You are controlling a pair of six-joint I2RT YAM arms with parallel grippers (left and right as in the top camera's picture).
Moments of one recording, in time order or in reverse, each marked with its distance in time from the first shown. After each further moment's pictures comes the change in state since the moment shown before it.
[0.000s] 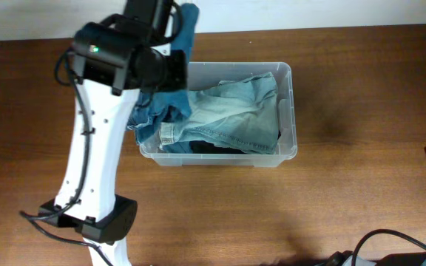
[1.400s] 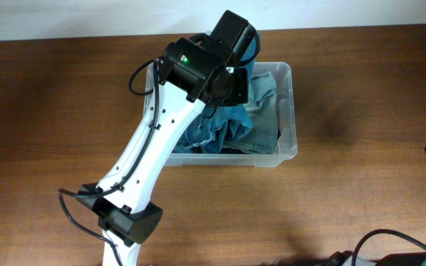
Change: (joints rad) left arm -0.227 0.077 -0.118 0.175 -0.010 -0.207; right arm 0.000 0.000 0.000 0.000 0.000 0.000
